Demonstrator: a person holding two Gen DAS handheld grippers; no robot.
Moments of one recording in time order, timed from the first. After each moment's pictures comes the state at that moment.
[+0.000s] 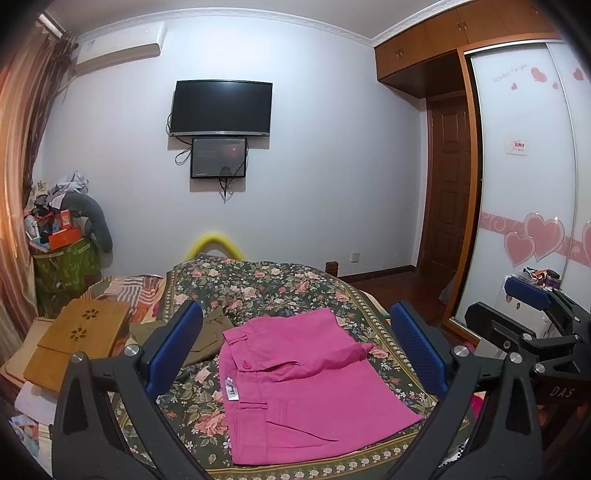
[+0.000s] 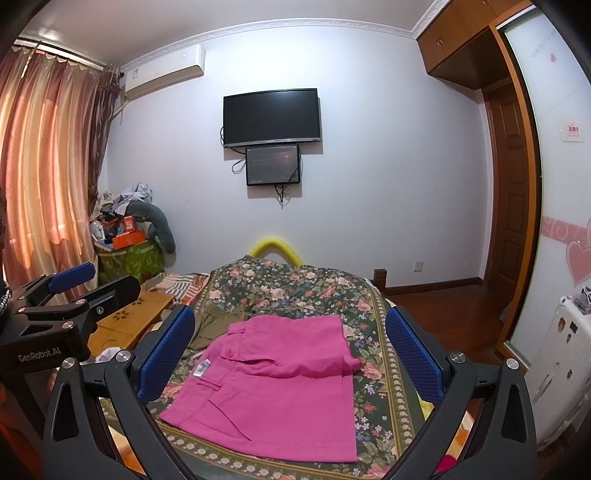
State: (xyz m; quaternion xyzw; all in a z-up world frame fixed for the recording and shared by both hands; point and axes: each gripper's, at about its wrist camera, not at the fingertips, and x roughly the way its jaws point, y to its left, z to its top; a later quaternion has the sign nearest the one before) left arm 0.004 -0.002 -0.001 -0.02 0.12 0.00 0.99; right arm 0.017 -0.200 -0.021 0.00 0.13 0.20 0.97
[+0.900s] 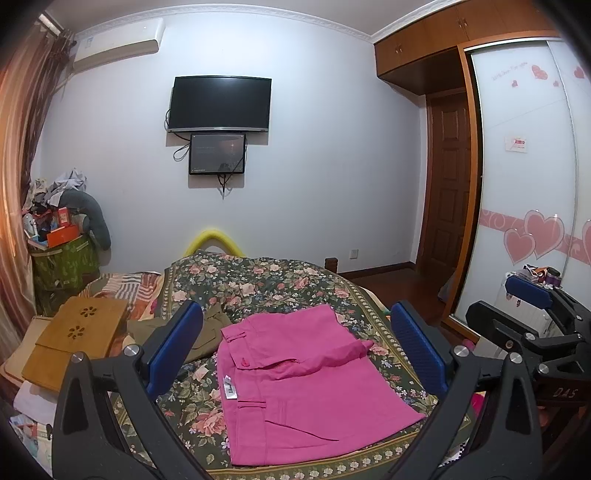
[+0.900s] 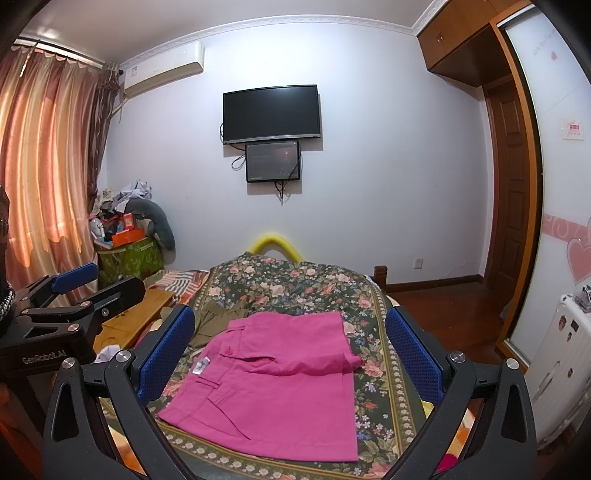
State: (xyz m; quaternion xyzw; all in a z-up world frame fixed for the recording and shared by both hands) left arm 0.011 0.000 -0.008 -0.02 0.13 0.00 0.99; right arm 0.020 -0.202 -0.029 0.00 0.13 0.19 0.97
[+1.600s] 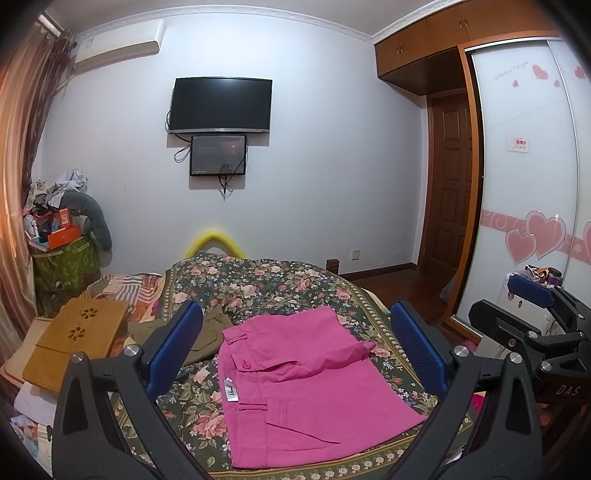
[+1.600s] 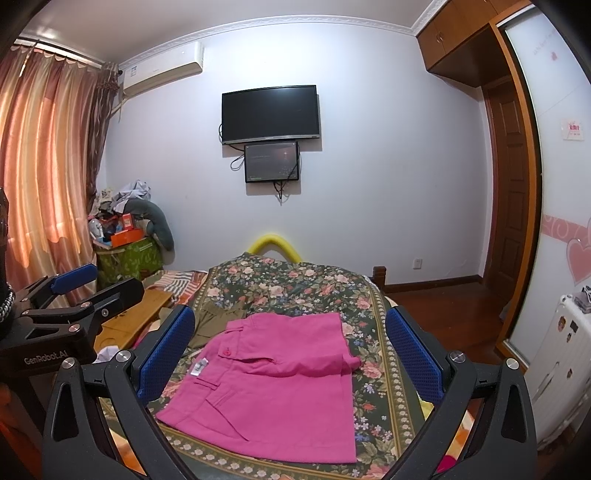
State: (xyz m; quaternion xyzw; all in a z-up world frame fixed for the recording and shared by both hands) left arm 0.014 0.003 -0.012 -0.02 0.13 0.00 0.99; right arm 0.021 -0.200 -0.030 -0.01 0.13 0.19 0.97
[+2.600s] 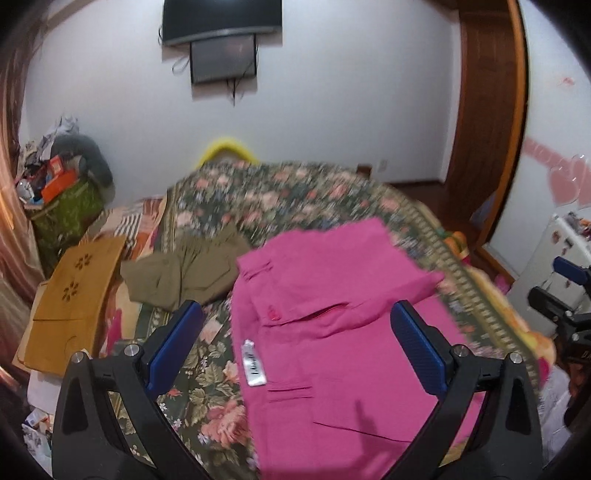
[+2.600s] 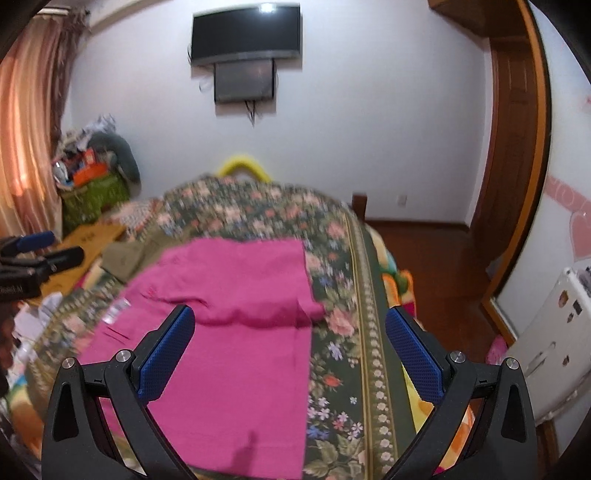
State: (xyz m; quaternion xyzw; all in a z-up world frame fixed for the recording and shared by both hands) left arm 0.167 0.052 -0.115 0.00 0.33 0.04 0.94; right arm 0.139 -0.216 -0.114 -0.05 0.29 0.15 0.94
